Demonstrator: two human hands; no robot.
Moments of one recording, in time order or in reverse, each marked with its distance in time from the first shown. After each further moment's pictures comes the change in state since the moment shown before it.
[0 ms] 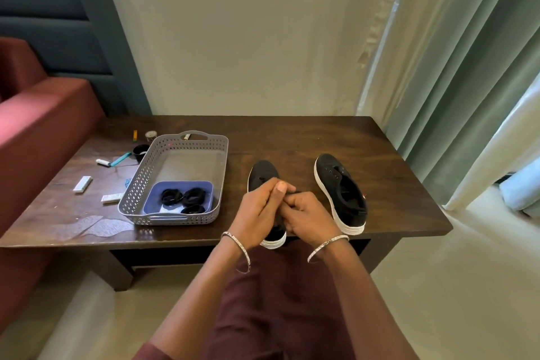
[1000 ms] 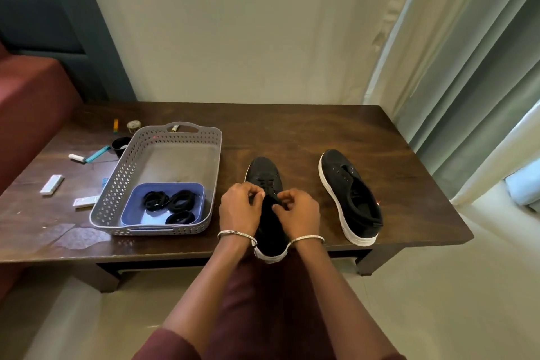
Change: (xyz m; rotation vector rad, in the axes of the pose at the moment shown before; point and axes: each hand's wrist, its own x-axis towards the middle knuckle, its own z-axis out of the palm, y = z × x) left_hand 0.065 -0.105 0.012 0.409 0.290 -0.334; right_hand 0.105 0.085 0.019 -0.398 0.386 0.124
